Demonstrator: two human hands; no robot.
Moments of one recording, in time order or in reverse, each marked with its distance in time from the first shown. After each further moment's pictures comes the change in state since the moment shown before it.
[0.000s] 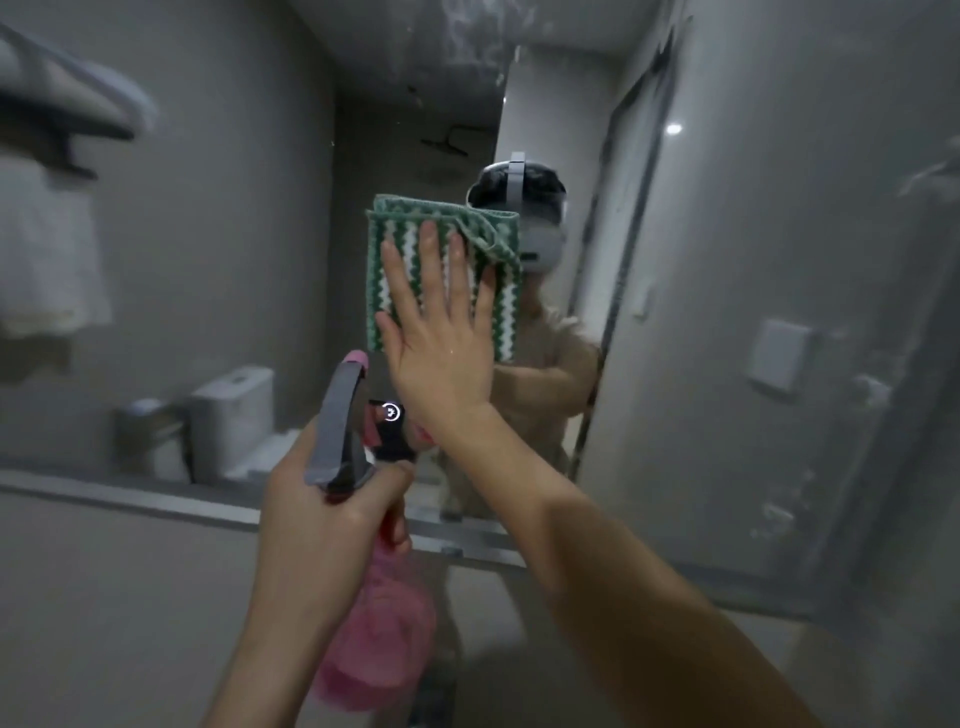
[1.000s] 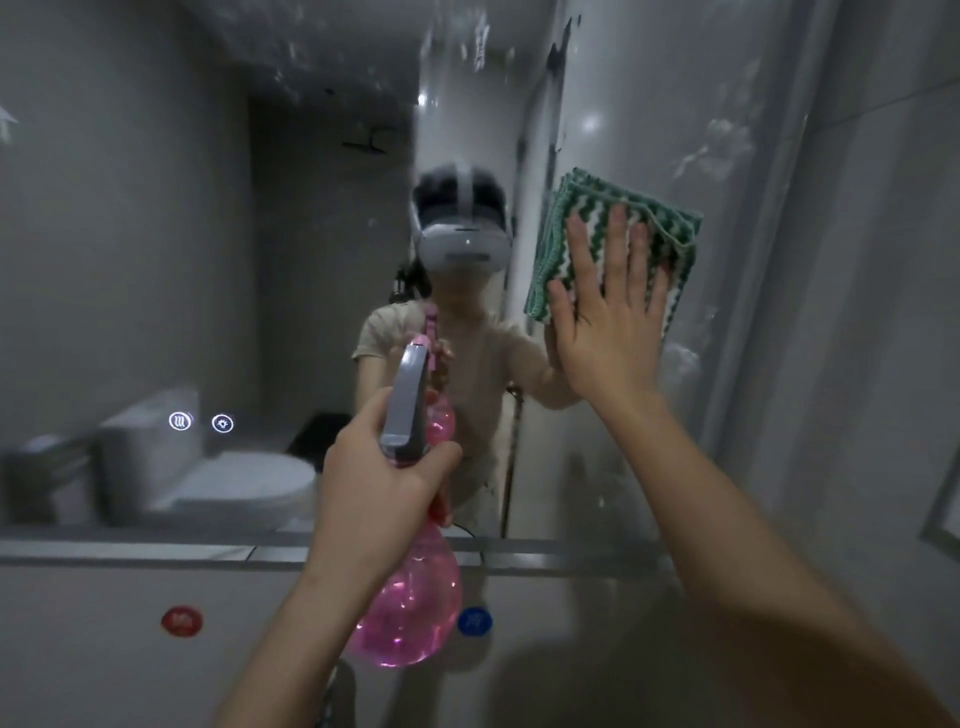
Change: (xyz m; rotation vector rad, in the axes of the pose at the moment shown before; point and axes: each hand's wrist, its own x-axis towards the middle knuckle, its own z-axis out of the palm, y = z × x) left_hand -0.031 0.020 0.139 0.141 -0.281 0.066; right_hand -0.050 0.270 -0.055 -0.021 0.000 0.265
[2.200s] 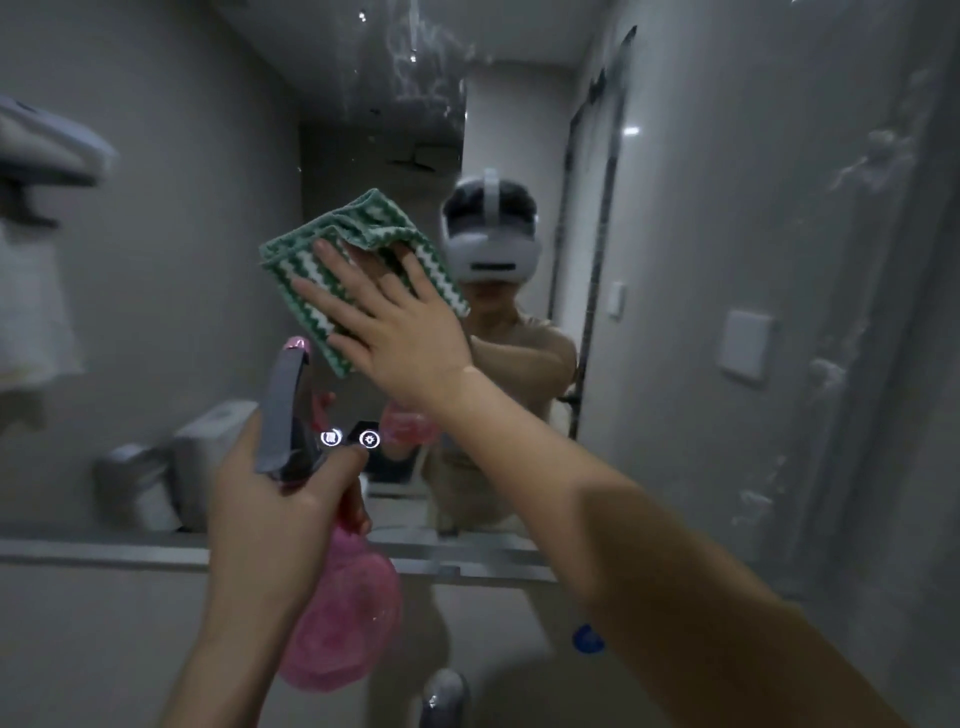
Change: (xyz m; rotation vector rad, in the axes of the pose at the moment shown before) left_hand 0.010 -0.024 -0.151 -0.082 0.296 0.064; right_hand 0.019 -0.265 0.038 0.001 -0.112 -0.586
